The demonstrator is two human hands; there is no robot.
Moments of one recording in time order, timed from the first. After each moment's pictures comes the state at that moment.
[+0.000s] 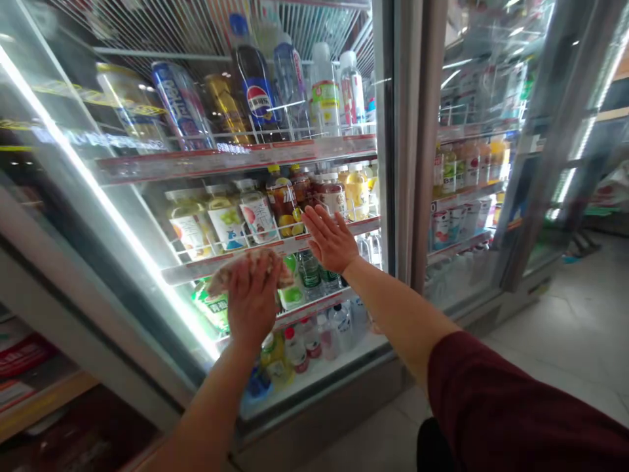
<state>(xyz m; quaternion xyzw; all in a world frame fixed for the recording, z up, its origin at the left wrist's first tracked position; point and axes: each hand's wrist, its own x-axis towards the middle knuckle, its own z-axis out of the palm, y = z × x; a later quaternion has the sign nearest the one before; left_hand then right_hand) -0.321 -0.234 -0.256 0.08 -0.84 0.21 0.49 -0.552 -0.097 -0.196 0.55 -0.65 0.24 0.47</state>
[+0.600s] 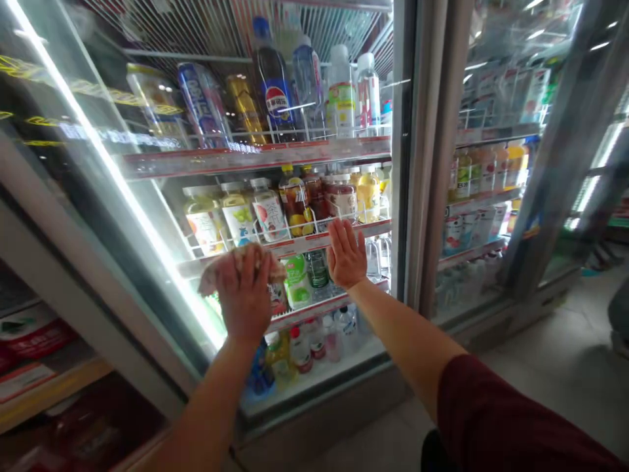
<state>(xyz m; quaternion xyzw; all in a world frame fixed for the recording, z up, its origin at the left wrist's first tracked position) -0.309 -0.250 -0.248 0.12 -0.79 0.22 0.55 -0.545 -0.117 -0.252 0.44 -0.66 0.38 0.48</state>
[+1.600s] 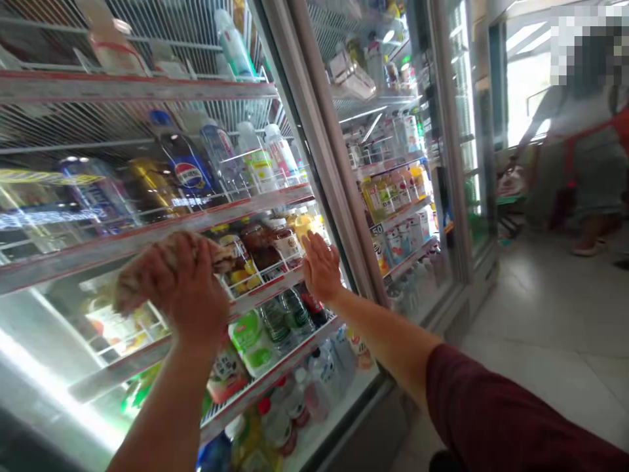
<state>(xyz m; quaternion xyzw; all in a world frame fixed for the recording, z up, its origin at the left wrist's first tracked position) -0.398 -0.209 -0.096 0.10 -0.77 0.18 0.60 -0.592 -0.062 -0.201 0.38 -0.68 0.40 0.48</state>
